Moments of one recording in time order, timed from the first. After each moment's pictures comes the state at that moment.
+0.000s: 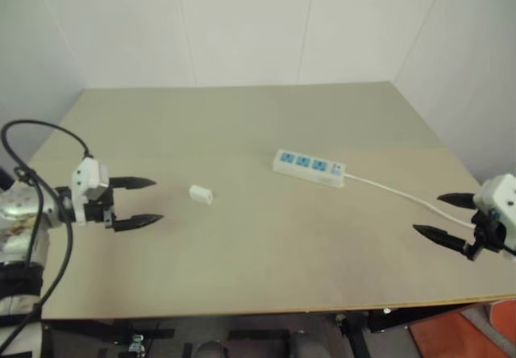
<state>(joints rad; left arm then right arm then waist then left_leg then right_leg) -0.47 0.90 0.18 0.45 -0.39 -0.02 -1.49 0.10 -1.02 -0.55 -0.23 0.38 0.39 1.02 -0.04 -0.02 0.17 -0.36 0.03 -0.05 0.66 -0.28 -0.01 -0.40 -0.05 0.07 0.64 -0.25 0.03</state>
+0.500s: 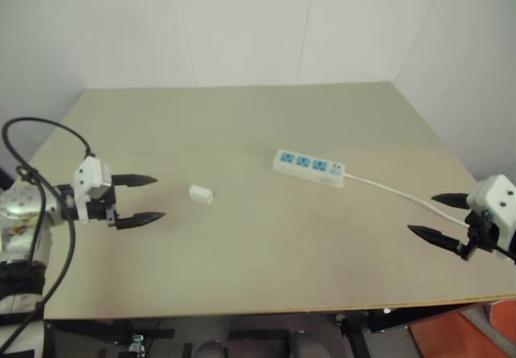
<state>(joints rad) -0.47 0.89 0.18 0.45 -0.38 -0.05 -1.46 0.09 -1.01 -0.52 -0.22 0.37 0.37 1.02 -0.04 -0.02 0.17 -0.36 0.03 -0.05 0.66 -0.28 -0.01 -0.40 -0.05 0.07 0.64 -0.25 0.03</state>
